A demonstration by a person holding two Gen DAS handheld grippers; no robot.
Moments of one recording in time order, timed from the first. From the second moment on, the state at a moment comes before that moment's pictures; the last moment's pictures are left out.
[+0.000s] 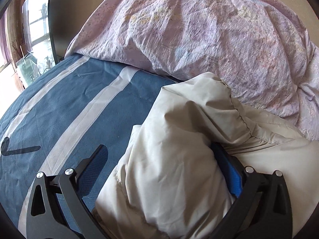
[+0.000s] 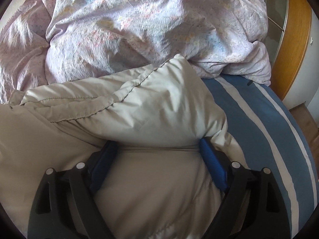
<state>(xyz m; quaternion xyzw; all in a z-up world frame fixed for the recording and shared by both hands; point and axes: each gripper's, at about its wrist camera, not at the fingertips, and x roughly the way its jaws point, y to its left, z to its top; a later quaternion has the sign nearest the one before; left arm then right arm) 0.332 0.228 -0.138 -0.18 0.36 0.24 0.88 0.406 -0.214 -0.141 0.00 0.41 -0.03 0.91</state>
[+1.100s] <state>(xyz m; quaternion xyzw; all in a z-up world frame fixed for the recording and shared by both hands) 0.145 0.246 -0.153 -0.45 0.30 0.17 0.82 0.258 -0.341 -0.147 0.45 0.44 -0.01 0.77</state>
